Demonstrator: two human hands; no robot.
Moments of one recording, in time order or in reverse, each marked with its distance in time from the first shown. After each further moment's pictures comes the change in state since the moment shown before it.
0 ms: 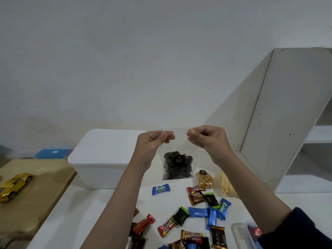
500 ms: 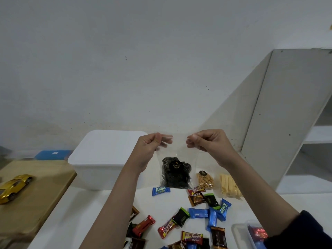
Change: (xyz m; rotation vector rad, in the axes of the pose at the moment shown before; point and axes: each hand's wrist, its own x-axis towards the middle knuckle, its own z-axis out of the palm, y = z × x) left_hand -0.001 -0.002 -0.012 0.142 -0.091 -0.118; right_hand -0.004 -0.001 -0.012 -0.193 -0.141 -0.012
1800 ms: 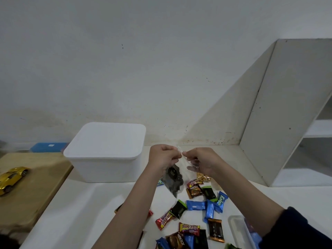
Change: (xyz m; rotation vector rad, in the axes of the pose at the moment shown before) left_hand 0.001 -0.038 0.053 -0.125 0.290 -0.498; right_hand -0.002 0.055 0.021 0.101 0.149 0.705
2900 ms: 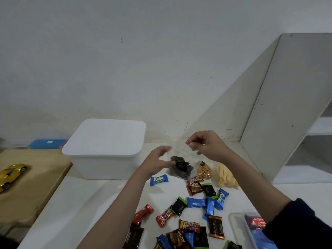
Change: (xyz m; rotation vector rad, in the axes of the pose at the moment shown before) left_hand 0.045 -0.045 -0.042 0.424 -0.313 0.192; right_hand 0.016 -0.019 -0.027 -0.631 -0.076 -0.595
